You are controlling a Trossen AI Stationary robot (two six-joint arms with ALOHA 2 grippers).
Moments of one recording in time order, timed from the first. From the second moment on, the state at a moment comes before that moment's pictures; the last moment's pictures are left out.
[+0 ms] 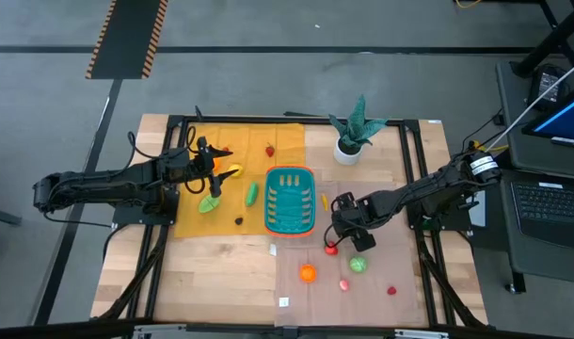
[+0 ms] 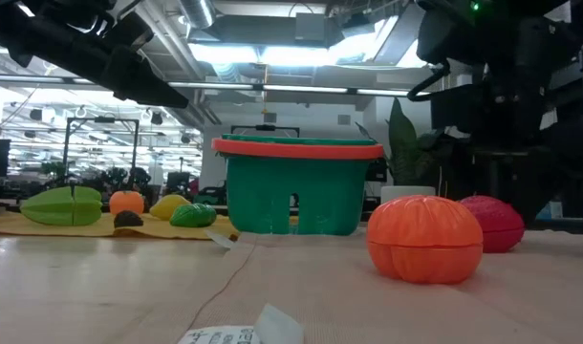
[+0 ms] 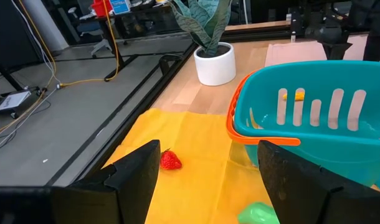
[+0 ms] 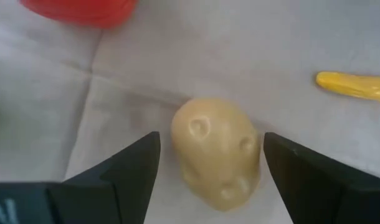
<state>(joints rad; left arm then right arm) 0.28 0.61 0.32 0.00 -0.17 0.16 0.26 1.56 0.79 -0.58 0.12 -0.16</state>
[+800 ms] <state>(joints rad) 0.28 0.61 0.32 0.00 -0.17 0.16 0.21 1.56 0.80 -0.58 0.11 -0.13</state>
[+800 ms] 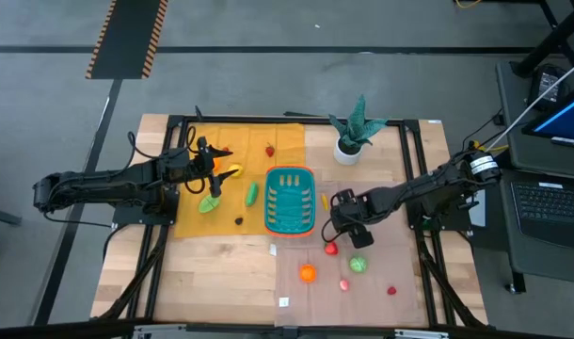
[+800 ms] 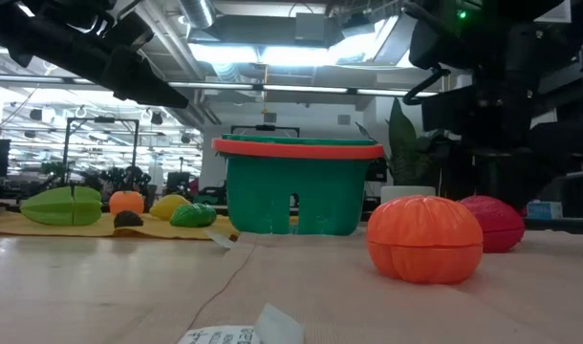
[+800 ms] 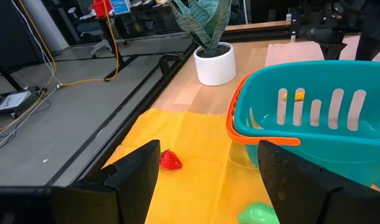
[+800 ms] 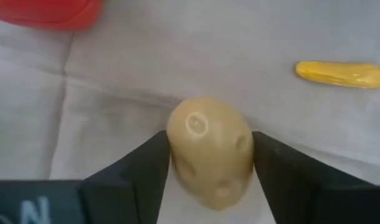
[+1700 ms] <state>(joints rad) 0.28 0.61 0.32 0.00 -0.17 0.16 0.20 1.54 0.93 -0.75 0.13 0.07</state>
